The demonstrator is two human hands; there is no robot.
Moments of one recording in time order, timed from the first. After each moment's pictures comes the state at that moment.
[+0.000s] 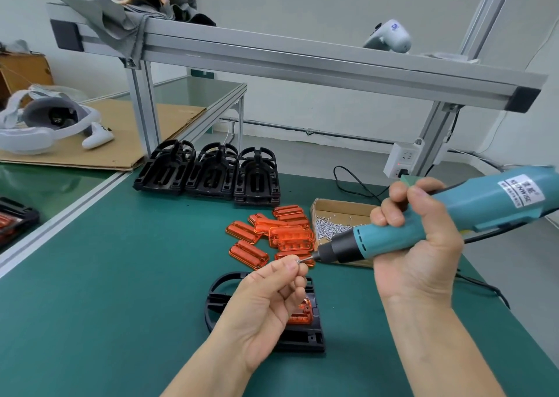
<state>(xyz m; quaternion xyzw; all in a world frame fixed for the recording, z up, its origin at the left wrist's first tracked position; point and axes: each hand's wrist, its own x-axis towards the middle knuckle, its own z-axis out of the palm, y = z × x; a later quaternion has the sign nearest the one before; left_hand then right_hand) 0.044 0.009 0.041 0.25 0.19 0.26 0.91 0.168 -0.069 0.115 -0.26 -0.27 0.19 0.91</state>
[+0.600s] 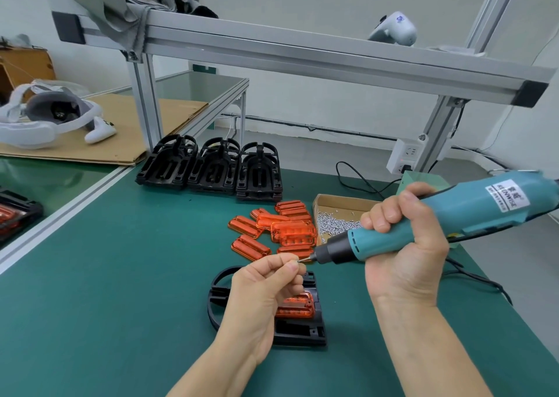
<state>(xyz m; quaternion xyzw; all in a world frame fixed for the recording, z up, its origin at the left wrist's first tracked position) 0.046 0.007 0.027 0.40 0.25 0.36 0.81 0.164 -0.061 0.100 -0.27 -0.25 0.19 0.91</state>
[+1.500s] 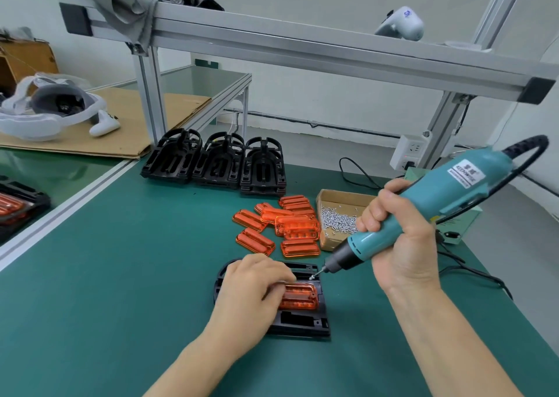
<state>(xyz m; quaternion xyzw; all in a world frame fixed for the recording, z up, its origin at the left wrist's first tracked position) 0.017 0.025 0.009 0.88 0.25 0.28 0.29 0.181 -0.060 0.090 -0.38 -0.28 0.24 0.85</state>
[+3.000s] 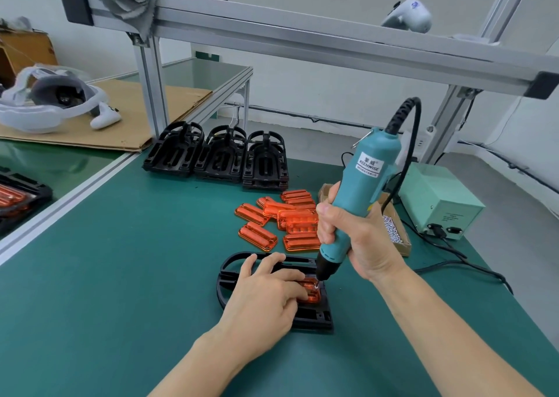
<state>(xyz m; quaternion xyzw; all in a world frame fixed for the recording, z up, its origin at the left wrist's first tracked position) 0.026 0.021 -0.006 0.94 0.24 0.13 0.19 0.182 -0.034 0.069 -0.46 -0.51 0.29 0.67</state>
